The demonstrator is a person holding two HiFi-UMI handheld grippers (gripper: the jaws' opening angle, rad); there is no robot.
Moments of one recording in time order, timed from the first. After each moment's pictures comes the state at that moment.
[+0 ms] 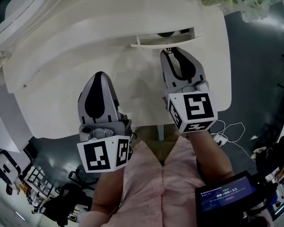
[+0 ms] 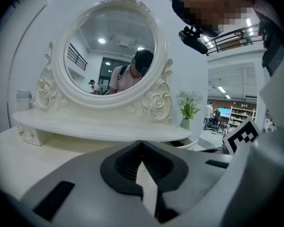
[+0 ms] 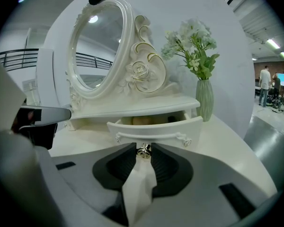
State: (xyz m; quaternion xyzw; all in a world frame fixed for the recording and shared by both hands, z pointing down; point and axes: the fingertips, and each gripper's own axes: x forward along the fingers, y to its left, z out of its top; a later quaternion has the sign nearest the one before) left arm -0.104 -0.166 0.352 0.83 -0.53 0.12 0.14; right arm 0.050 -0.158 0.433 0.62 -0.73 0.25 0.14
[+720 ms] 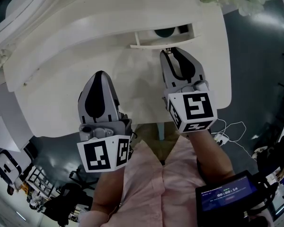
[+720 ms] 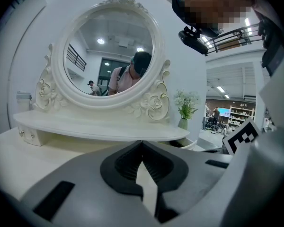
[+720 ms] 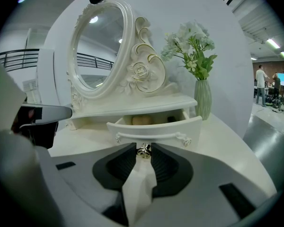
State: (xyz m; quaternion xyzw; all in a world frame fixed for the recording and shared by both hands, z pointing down) left arm -0.099 -0.158 0.351 0.83 -0.53 0.12 0.14; right arm 0.052 -0.149 0.434 0.62 -0.73 0.25 0.14
